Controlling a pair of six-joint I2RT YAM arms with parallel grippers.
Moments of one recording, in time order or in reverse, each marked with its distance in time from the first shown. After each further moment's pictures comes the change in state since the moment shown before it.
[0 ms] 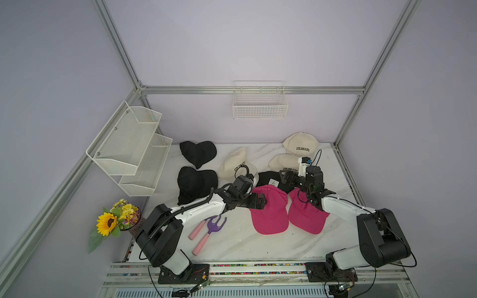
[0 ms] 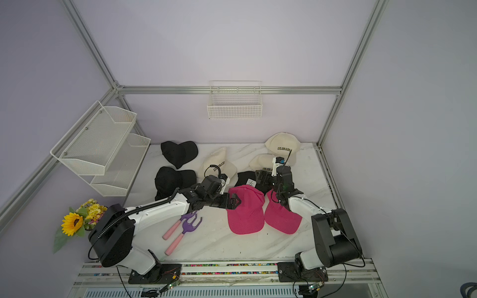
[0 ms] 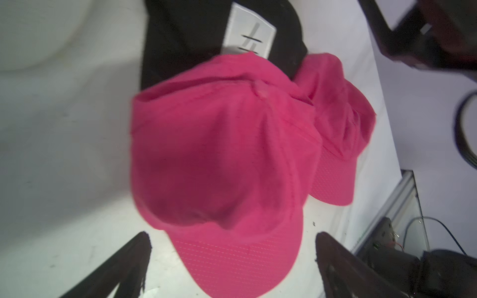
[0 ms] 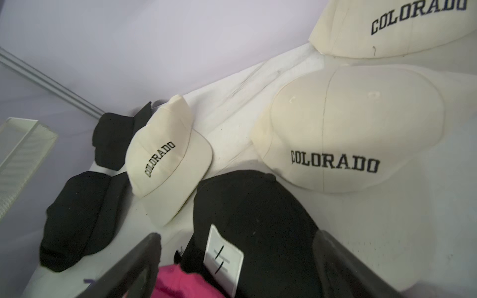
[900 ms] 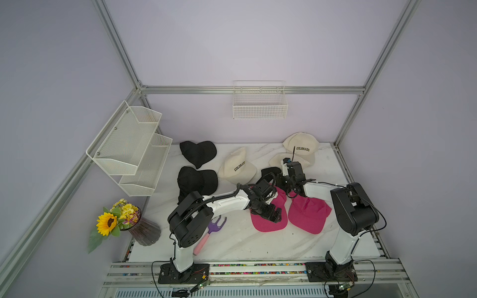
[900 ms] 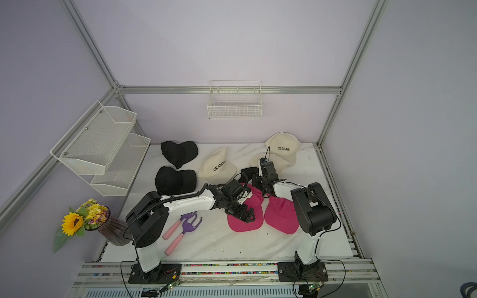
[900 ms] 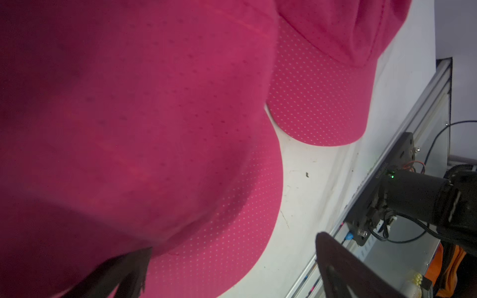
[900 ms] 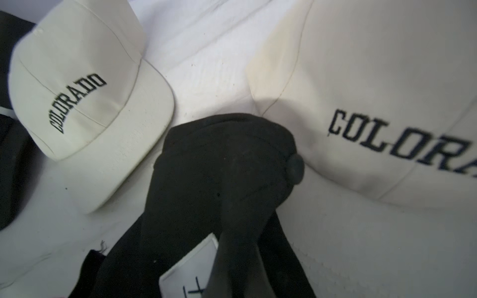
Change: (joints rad) left arm -0.079 0.298 0.237 -0.223 0.129 0.117; right arm 0.083 0.276 0.209 -0.174 0.039 -0.134
